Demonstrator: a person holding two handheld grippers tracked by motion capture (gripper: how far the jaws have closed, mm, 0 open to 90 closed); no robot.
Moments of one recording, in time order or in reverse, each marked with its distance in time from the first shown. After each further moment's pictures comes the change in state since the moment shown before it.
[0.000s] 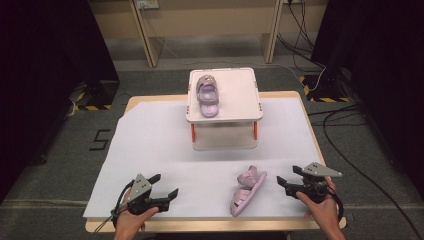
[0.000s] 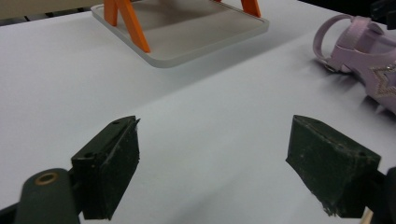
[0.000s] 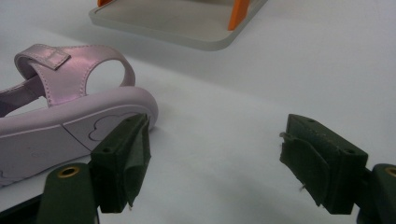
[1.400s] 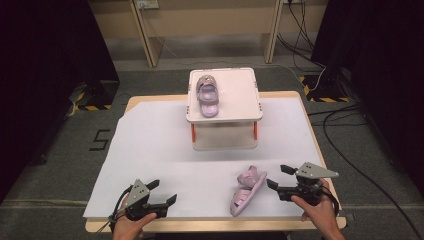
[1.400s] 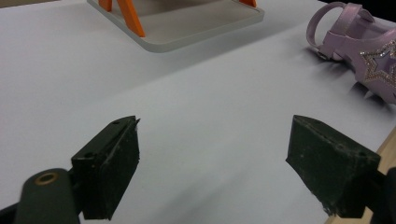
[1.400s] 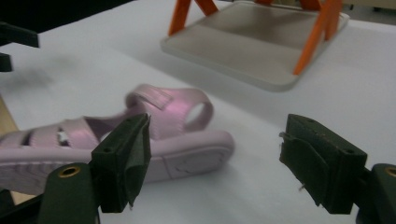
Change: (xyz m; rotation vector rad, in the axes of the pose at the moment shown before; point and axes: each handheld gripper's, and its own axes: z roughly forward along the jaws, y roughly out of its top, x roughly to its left) left arm 0.000 -0.010 -0.005 0.007 -0.004 -0.029; right arm 0.034 0.024 -0.011 -0.074 0.177 -0.106
